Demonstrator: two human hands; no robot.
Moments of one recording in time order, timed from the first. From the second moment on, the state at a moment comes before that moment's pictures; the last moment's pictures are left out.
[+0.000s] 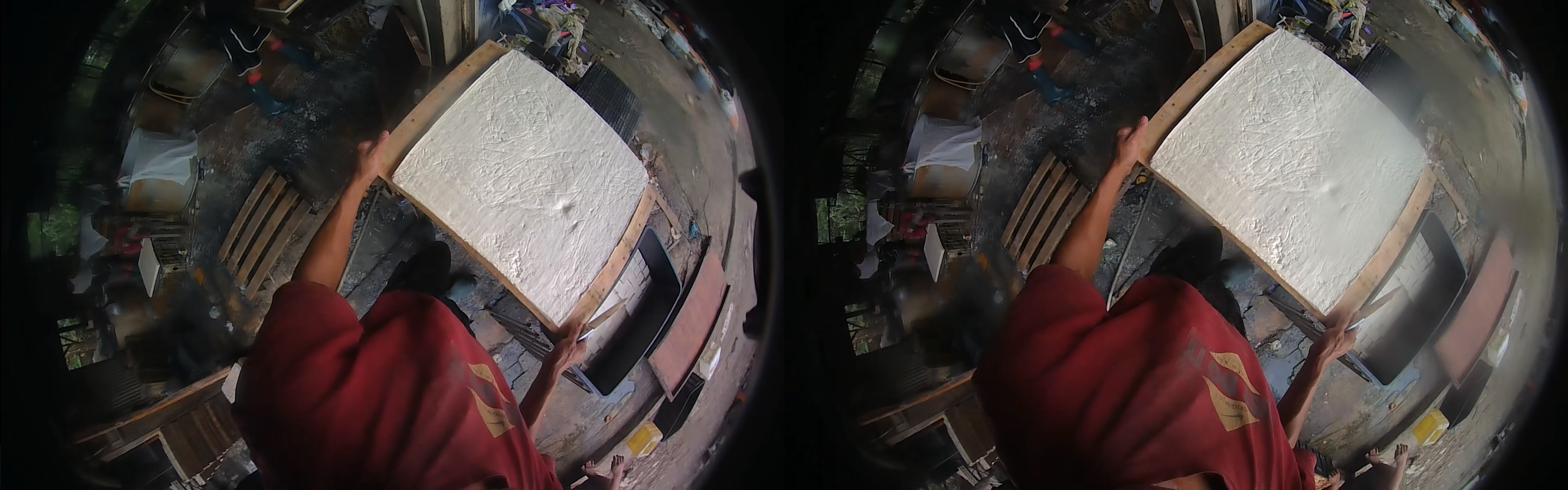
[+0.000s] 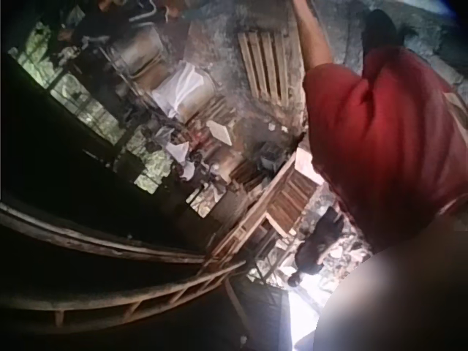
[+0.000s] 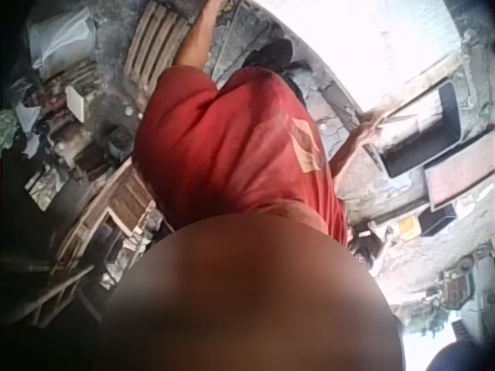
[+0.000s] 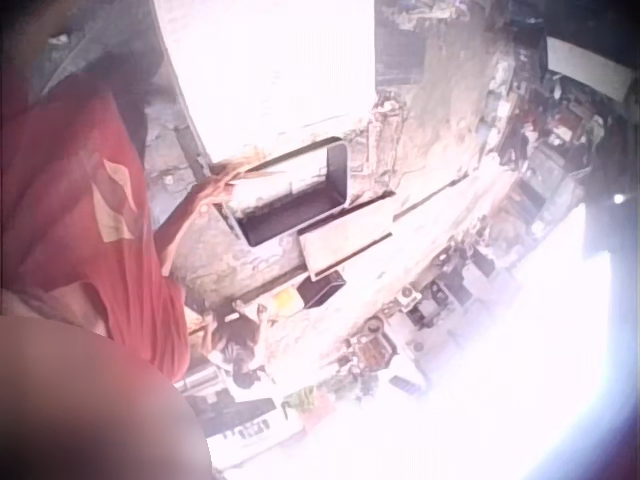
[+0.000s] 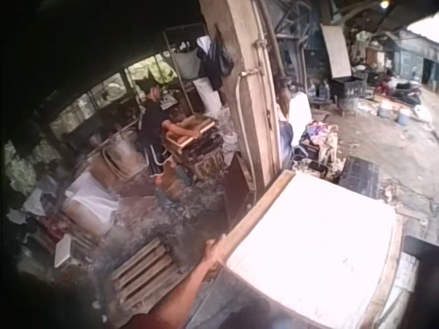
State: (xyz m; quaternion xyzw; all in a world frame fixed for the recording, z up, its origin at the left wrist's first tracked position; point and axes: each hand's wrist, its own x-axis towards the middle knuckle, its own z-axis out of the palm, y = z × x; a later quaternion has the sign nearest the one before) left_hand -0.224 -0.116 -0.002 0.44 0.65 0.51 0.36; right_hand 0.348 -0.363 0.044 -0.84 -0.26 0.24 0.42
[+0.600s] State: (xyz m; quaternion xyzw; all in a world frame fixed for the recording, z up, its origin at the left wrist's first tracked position) left_hand -0.066 -0.145 0.083 0.94 0.29 0.10 0.14; right_hand 0.340 -0.401 0.026 -0.83 -0.27 0.08 0.48
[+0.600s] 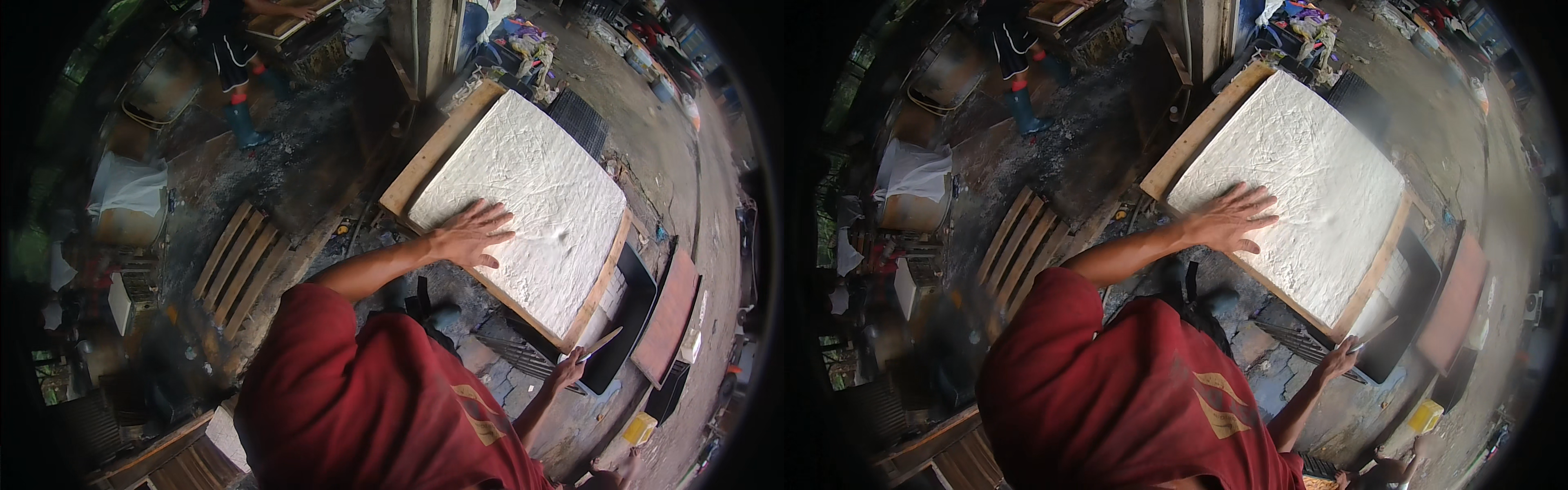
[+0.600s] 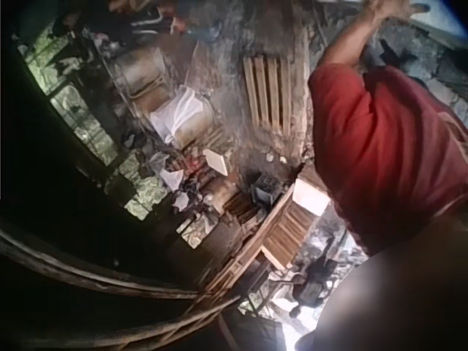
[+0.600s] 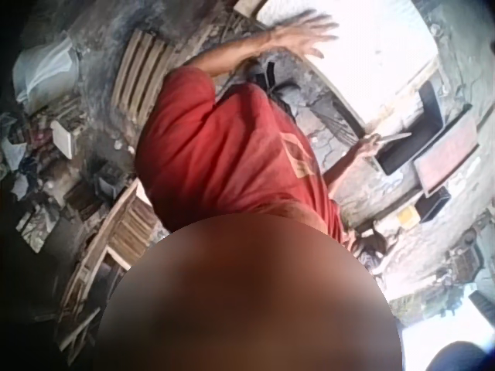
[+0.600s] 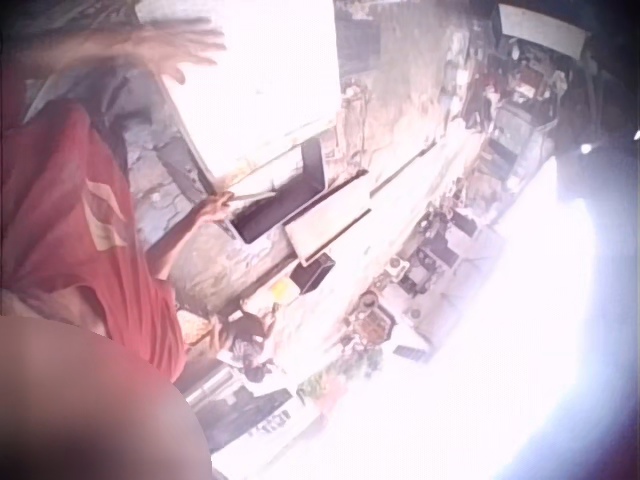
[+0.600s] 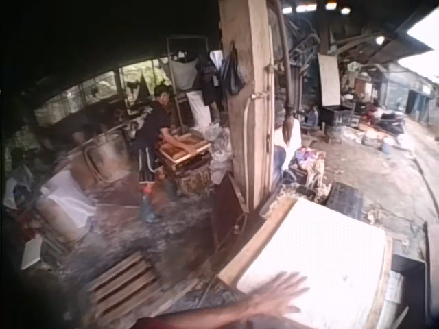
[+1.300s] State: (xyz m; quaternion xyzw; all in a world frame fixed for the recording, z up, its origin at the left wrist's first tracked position) left_hand -0.101 -0.038 0.091 0.90 0.35 0.21 0.15; right_hand 0.147 -0.602 -0.155 -0.85 0.06 0.48 0.22
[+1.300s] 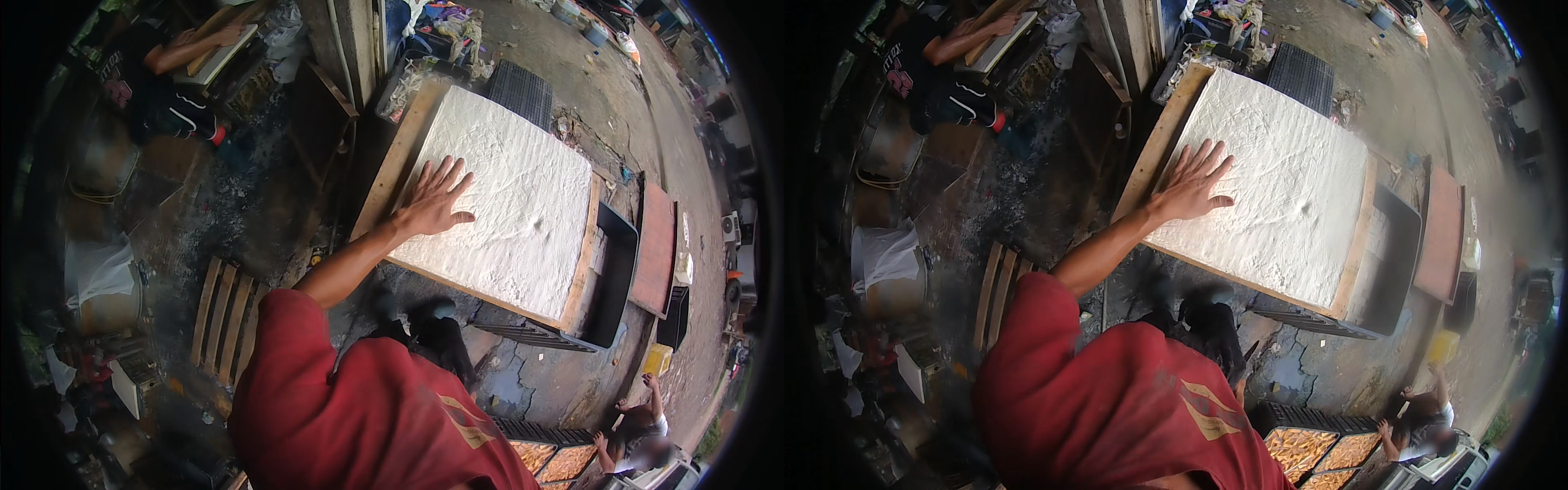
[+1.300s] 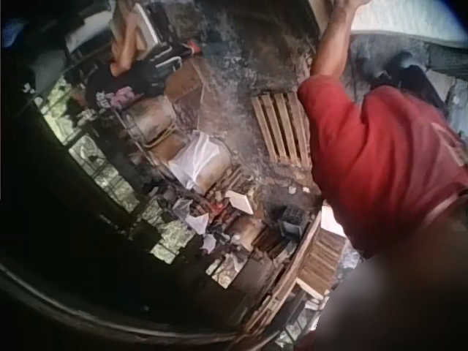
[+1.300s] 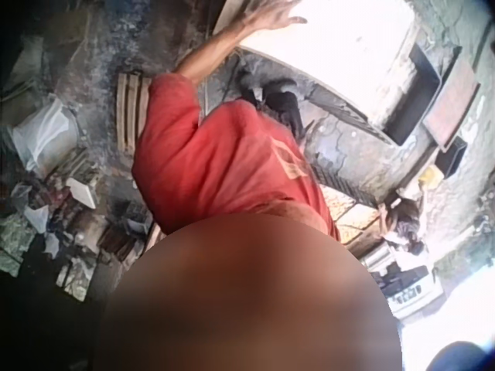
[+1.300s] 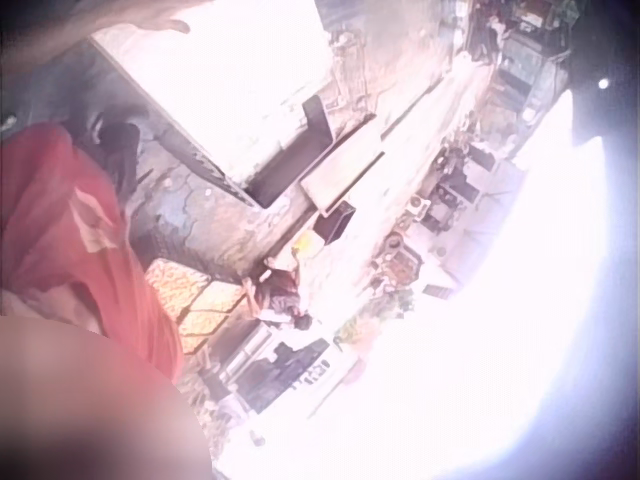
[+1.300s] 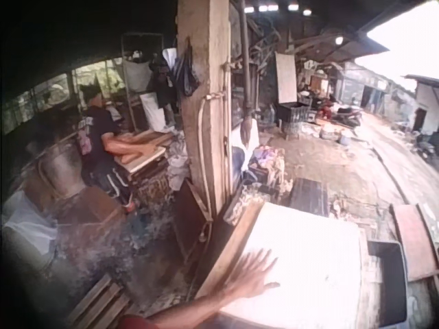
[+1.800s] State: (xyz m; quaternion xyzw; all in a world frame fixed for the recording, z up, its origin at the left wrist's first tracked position) left_hand 0.013 0.084 0.093 0.82 0.53 -0.02 0.20; right_hand 0.264 -0.564 -0.110 -0.83 -0.07 0.45 0.31
